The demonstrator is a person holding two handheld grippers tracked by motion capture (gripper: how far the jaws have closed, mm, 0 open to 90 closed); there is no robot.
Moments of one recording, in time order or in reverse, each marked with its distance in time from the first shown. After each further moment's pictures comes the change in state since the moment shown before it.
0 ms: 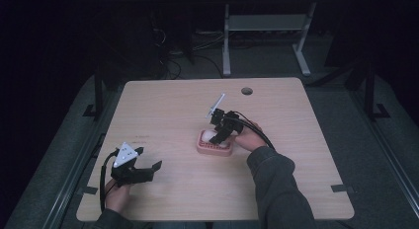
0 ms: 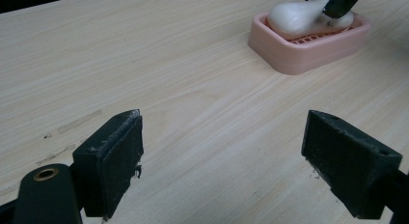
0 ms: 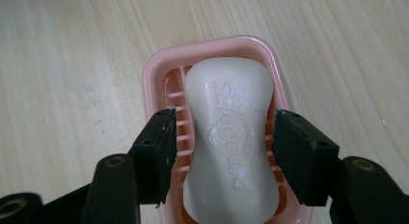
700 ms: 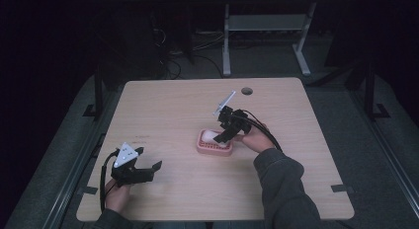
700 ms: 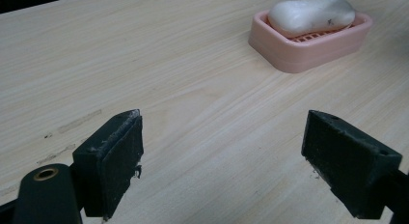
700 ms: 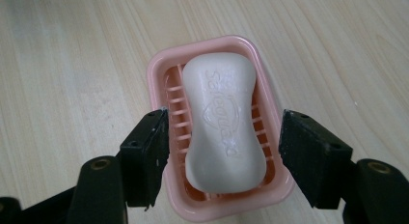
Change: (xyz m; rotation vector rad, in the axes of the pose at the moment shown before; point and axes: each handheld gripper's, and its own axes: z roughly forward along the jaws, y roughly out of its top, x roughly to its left) left arm 0.000 0.000 0.001 0.007 0.001 0.002; right arm 0.001 -0.015 -0.023 -0.072 -0.028 0.047
